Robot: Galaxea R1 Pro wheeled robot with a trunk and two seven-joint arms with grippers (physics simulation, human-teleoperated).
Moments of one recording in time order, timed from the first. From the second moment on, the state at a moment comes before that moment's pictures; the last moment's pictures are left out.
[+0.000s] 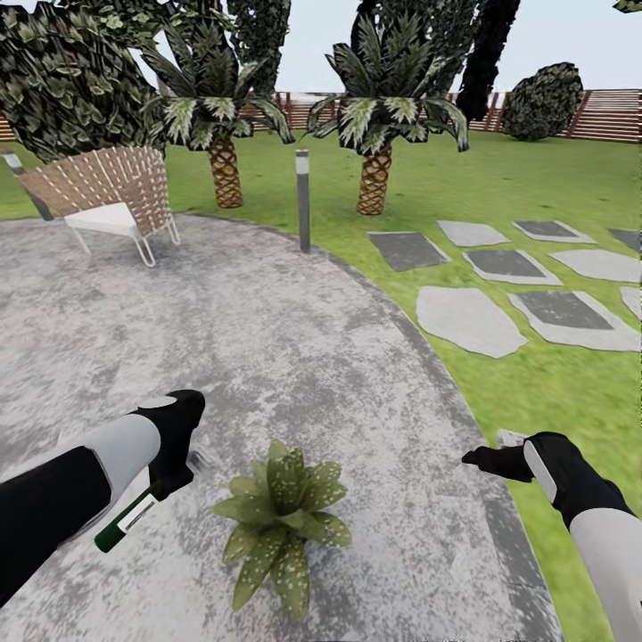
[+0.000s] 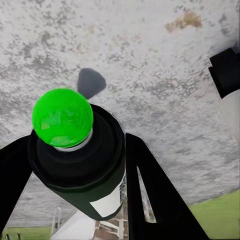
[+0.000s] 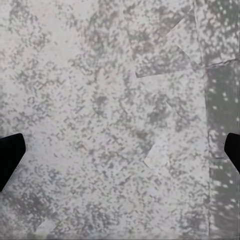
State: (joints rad) left arm -1.22 0.09 -1.16 -0.10 -0.41 1.00 -1.22; right arm -0.79 -0.30 -0.12 -0.65 -0.14 0.84 0.22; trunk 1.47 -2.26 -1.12
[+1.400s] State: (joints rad) left arm -1.22 0.09 -1.15 -0.10 -0.41 1.00 -1.22; right arm -0.79 -0.30 -0.12 -0.65 -0.14 0.84 0.22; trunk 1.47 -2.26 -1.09
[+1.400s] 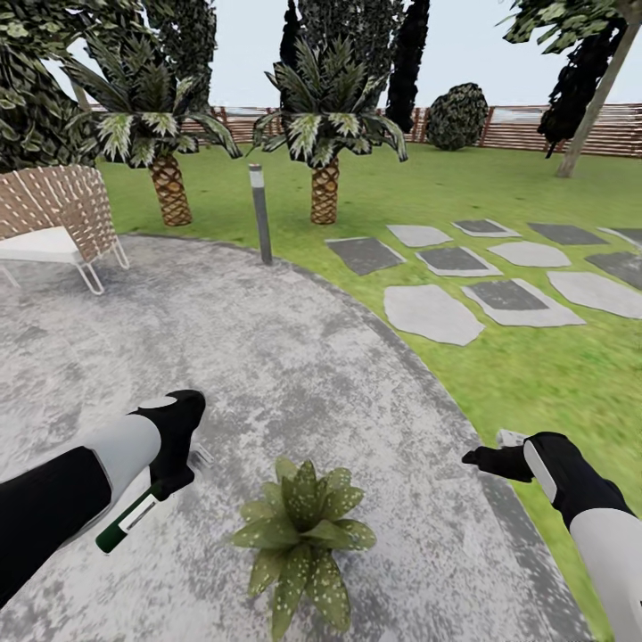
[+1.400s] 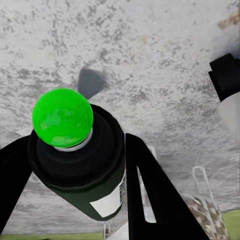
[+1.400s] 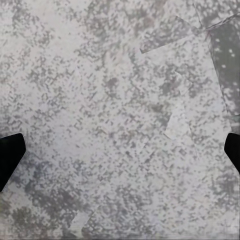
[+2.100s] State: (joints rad) left arm -1.22 0.09 -1.16 -0.10 -0.41 1.00 -1.22; right arm -0.79 -0.30 -0.12 -0.65 -0.14 0.84 0.22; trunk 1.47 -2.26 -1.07
